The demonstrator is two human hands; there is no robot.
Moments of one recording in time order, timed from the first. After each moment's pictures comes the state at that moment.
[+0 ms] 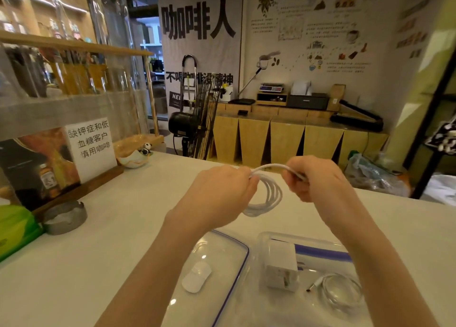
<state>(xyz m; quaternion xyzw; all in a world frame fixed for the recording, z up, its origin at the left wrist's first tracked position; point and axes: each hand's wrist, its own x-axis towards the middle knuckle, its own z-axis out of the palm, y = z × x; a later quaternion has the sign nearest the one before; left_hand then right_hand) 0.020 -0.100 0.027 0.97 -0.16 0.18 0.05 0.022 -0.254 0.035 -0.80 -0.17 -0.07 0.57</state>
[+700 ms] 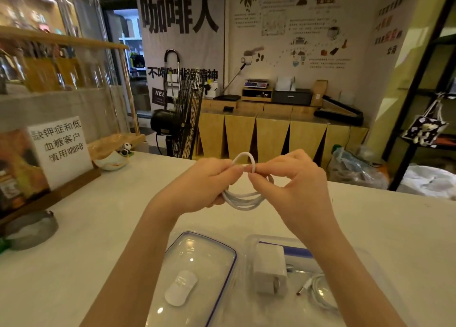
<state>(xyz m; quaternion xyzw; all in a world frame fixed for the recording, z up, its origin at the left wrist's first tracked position) 0.044 -0.091 0.034 0.88 -0.19 0.02 0.43 0.034 -0.243 0.016 -0.82 -0.23 -0.34 0.40</state>
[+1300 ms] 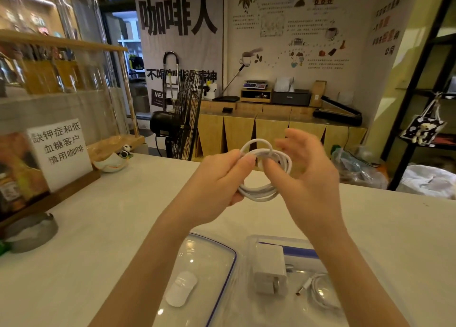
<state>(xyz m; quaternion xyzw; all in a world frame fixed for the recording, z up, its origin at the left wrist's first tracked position) 0.025 -0.112 0.038 0.83 -0.21 0.11 0.50 0.032 -0.247 0.023 -0.77 -0.17 -0.30 0.54</state>
